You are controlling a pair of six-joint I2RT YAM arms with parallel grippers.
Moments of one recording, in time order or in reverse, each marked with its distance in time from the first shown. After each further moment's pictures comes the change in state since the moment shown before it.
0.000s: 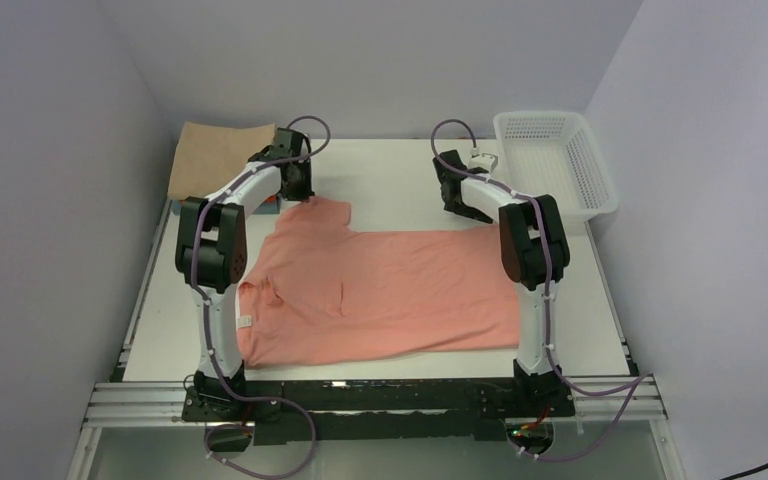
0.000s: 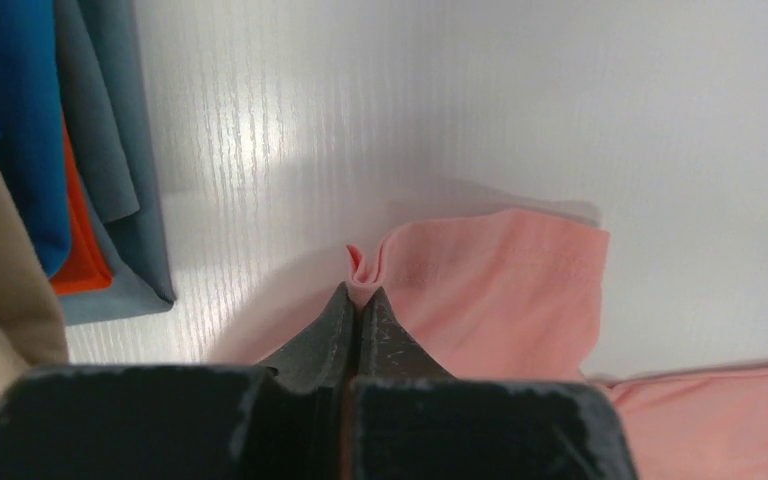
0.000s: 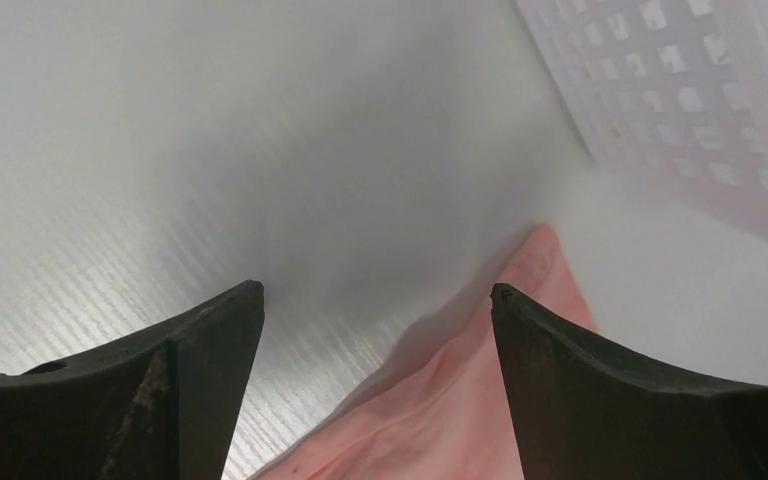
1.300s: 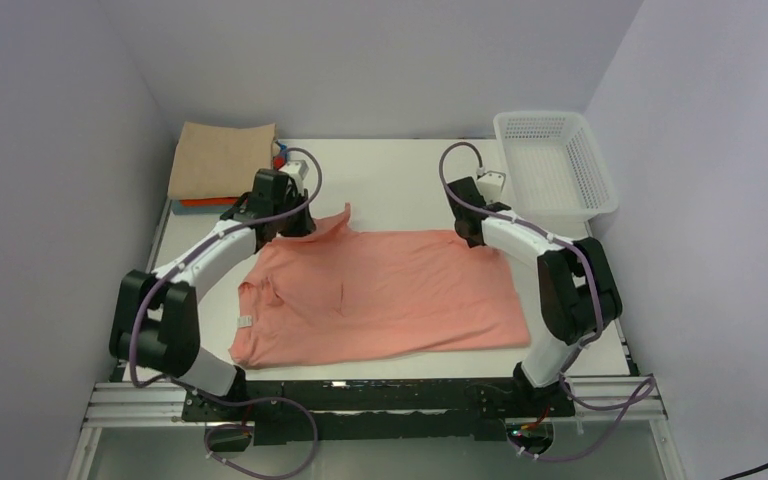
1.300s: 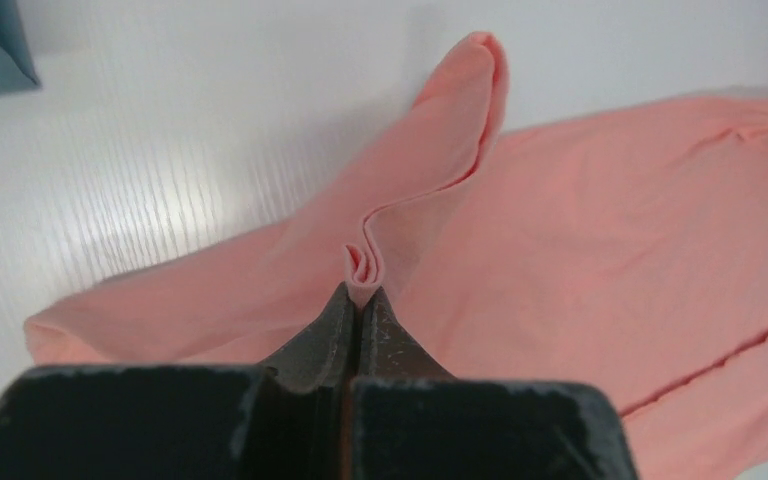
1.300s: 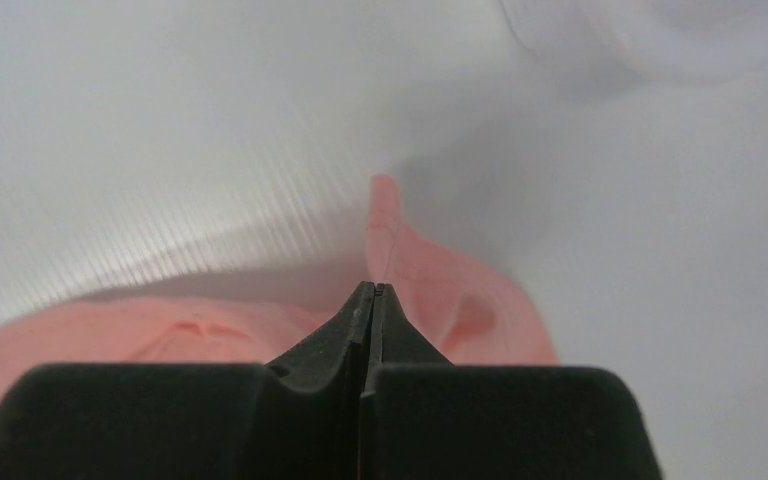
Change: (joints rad) left arm -0.060 -0.577 -0.617 0.247 0.156 -0.034; right arm 0.061 -0.444 -0.481 0.214 -0.049 -0.102
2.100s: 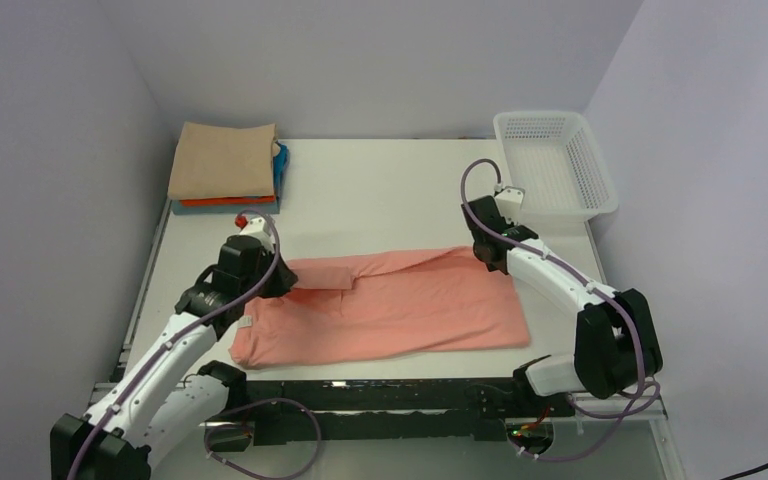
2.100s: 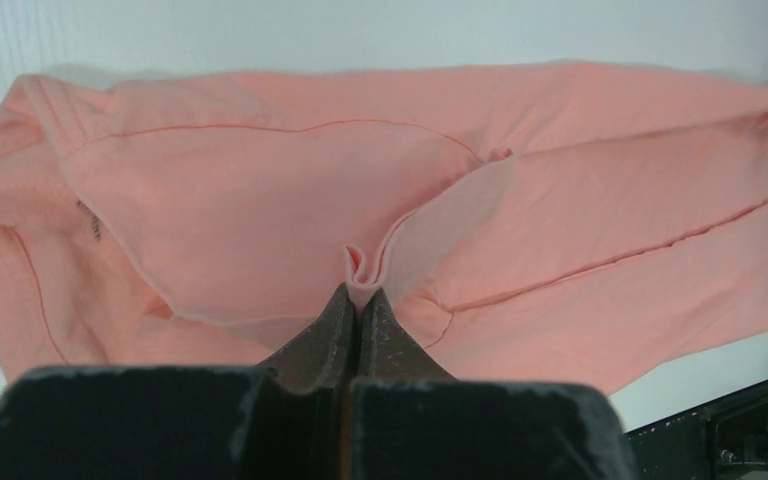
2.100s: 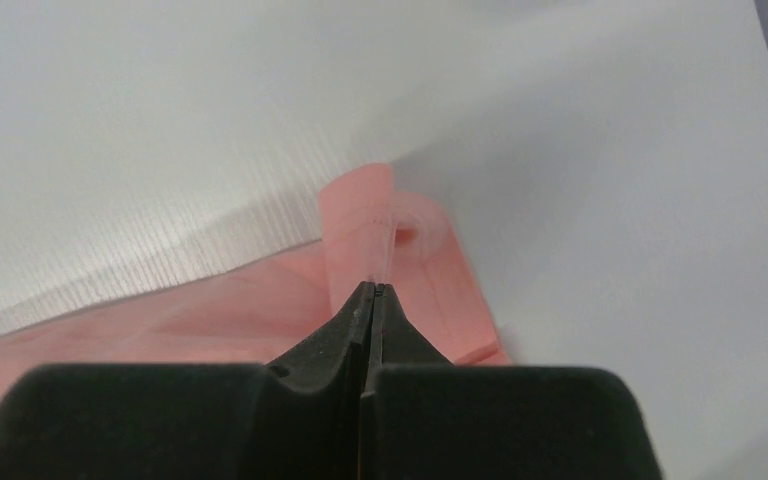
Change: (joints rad) left arm -0.091 -0.703 -0.456 -0.168 -0.103 -0.212; right arm 0.023 -0.340 -0.227 -0.093 -0.018 0.001
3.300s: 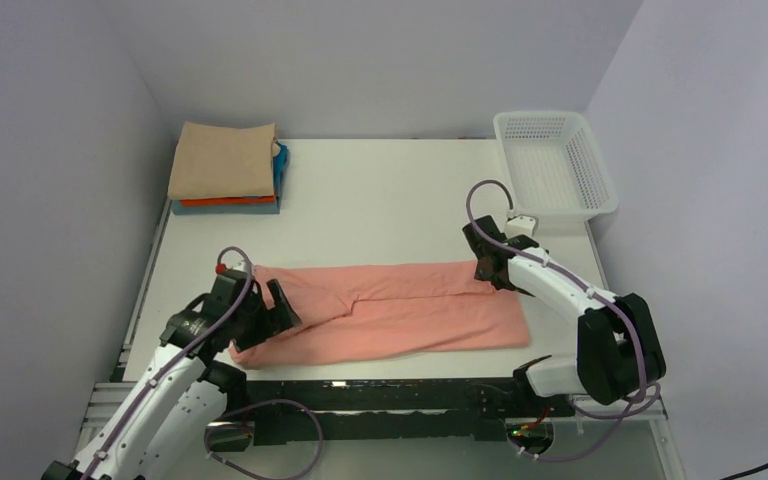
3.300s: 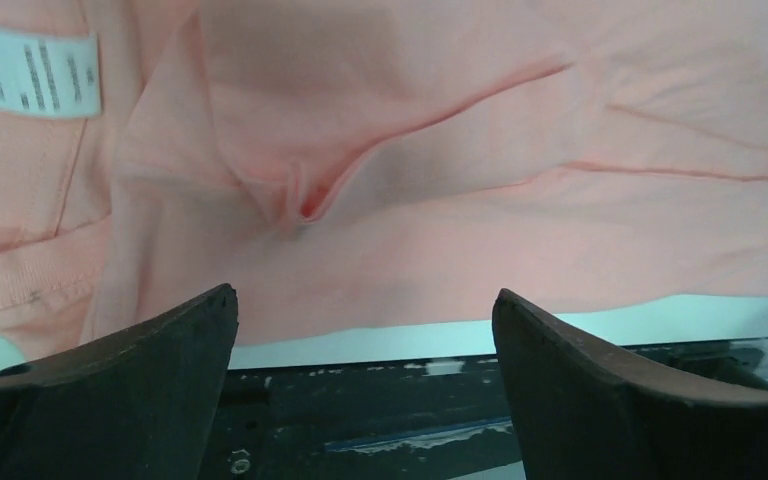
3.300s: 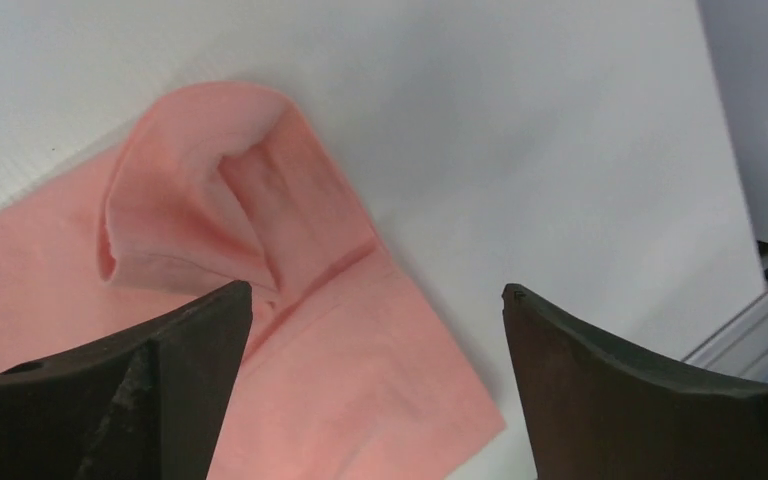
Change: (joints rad) left arm -0.006 -0.247 -0.126 -0.451 0.008 -0.306; right arm 0.000 -0.029 -0.095 -0.243 0.070 0.154
